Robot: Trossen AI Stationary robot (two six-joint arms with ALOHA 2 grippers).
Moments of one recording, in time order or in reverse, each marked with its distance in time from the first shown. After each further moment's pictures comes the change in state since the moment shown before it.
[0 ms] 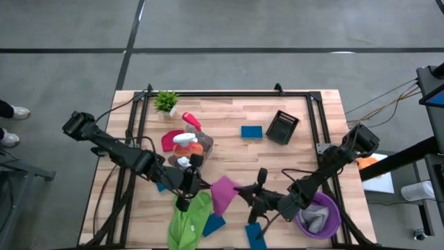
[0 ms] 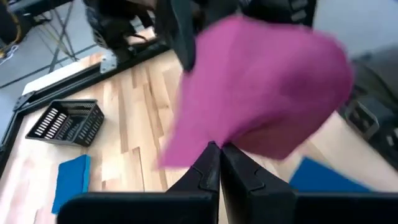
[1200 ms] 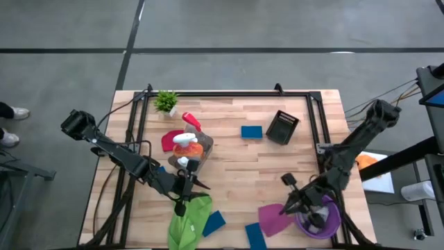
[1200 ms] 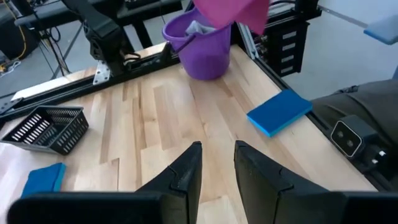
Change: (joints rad) left arm -0.062 -0.043 -0.249 0.355 -0.040 -0.066; right arm 0.134 -0.614 -0.395 -0.047 -0.716 0.264
